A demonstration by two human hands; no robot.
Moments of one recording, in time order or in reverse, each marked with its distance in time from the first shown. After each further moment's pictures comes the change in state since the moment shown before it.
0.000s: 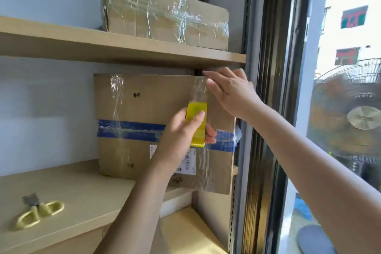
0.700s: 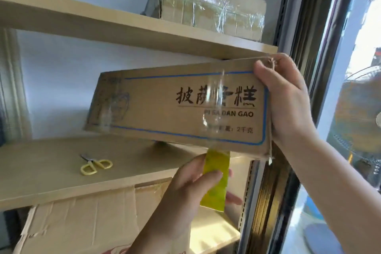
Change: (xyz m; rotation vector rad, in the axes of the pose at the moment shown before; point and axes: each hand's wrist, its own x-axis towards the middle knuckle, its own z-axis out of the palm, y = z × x) left_hand -0.165 0.012 -0.022 -0.191 -0.082 -0.220; right_hand -0.096 -0.104 -0.062 1.294 0.270 0.238
